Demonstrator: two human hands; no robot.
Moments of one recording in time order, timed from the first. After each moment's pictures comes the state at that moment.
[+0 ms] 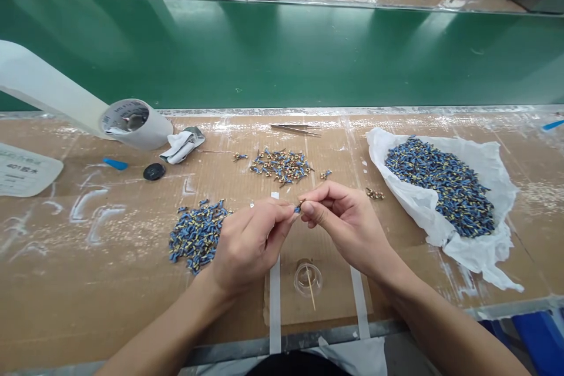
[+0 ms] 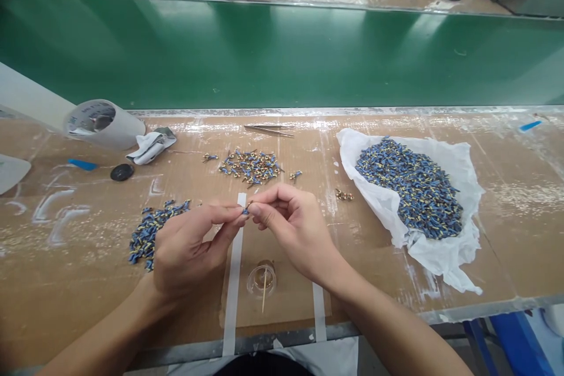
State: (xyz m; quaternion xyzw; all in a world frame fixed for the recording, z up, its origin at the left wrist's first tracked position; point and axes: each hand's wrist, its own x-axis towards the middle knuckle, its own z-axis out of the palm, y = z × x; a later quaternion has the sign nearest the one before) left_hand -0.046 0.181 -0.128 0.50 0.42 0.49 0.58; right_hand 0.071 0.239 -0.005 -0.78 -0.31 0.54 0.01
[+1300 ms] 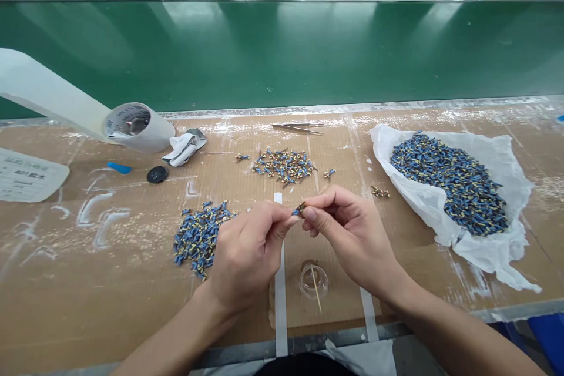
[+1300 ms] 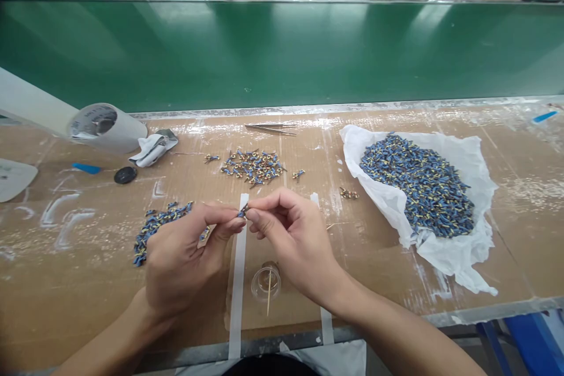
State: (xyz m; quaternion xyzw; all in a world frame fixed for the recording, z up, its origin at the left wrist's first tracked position) left_hand -0.057 0.187 -0.120 0.48 0.45 0.44 0.61; right_hand 0.057 0.232 -0.005 -0.81 -0.30 0.51 0.04
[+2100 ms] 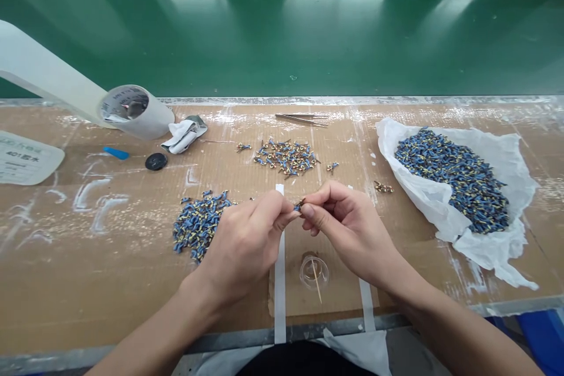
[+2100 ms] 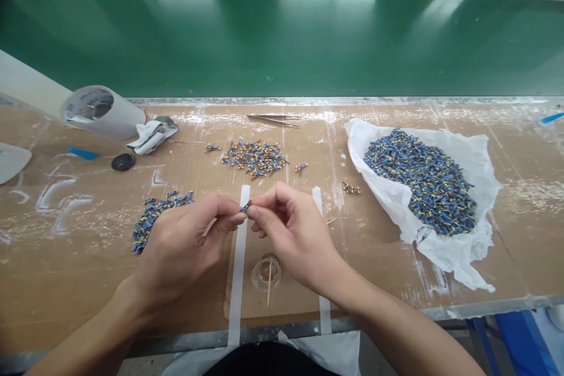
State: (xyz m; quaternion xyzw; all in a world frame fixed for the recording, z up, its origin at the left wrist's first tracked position) left_hand -0.063 0.189 -0.126 0.53 0.39 0.40 0.64; right_hand 0.059 0.233 -0.002 -0.79 -0.29 0.53 -0.04
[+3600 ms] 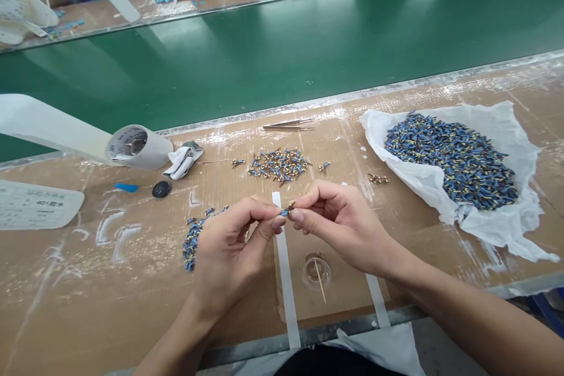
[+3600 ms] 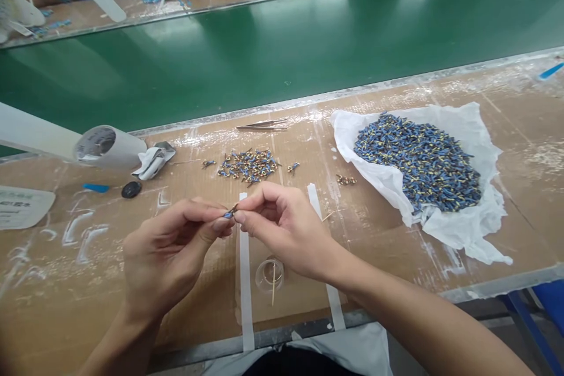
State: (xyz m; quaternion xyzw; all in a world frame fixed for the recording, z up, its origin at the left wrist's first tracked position) left_hand -0.072 0.191 -0.126 0.32 0.35 0.39 0.79; right_hand 0.060 0.239 -0.001 -0.75 -0.28 0.59 0.07
